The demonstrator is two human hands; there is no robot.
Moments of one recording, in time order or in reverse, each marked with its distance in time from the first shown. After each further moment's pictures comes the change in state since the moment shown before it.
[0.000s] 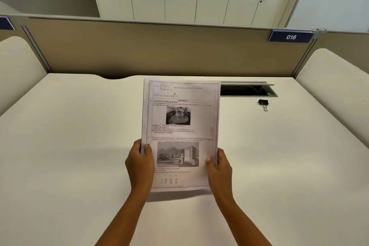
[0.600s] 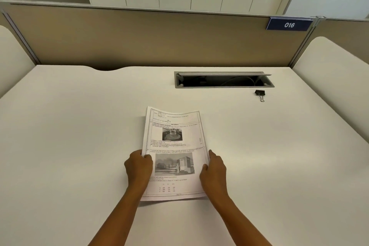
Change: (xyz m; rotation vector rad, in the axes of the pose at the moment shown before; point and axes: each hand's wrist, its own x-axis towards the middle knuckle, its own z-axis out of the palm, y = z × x) left_hand 0.001 -0.025 0.010 0.299 -0.198 -0.245; right_hand -0.009 0.012 0.001 -0.450 -0.078 0.128
